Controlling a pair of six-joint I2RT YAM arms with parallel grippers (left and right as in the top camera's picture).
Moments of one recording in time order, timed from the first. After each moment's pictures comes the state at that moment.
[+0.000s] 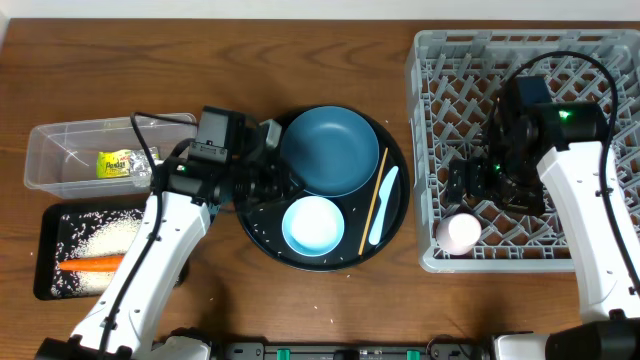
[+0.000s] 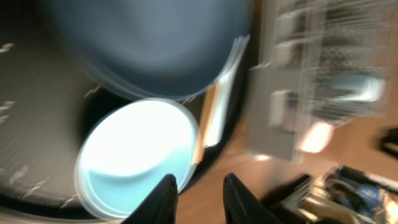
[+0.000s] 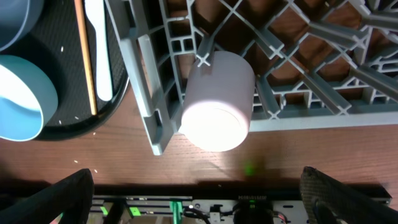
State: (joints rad) left arm -0.24 1.36 1.05 -0.83 0.57 -0.46; right arm 0.10 1.54 1.45 -1.51 -0.12 0.24
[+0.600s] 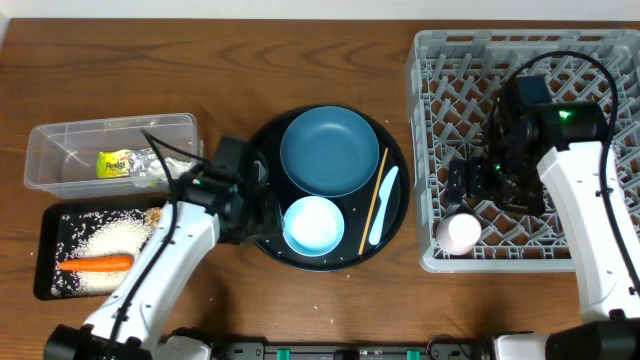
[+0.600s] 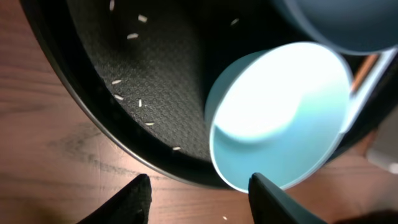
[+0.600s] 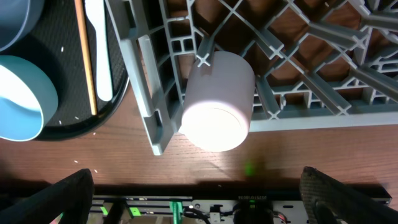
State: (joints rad) left arm -0.28 1.36 0.89 -0.91 0.27 -0.48; right arm 0.10 1.54 1.45 -1.51 -0.12 0.24
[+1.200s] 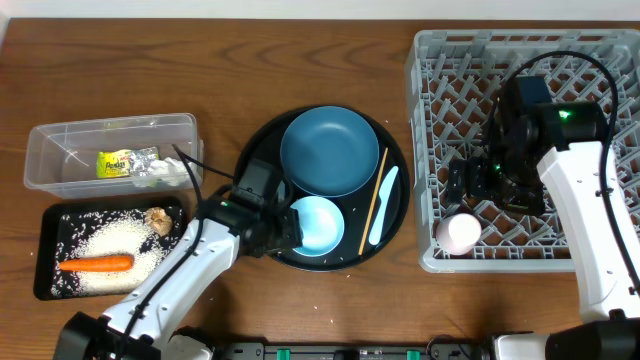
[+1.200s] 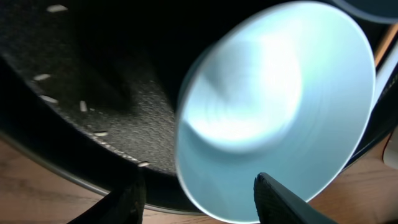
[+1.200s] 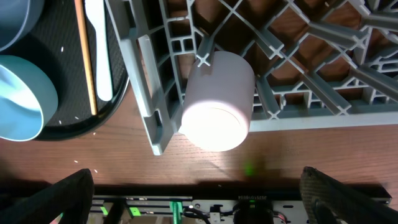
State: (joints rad) left arm -0.42 1.36 0.75 -0.70 0.26 -0.59; right arm 0.10 1.54 1.45 -1.51 -0.12 0.24
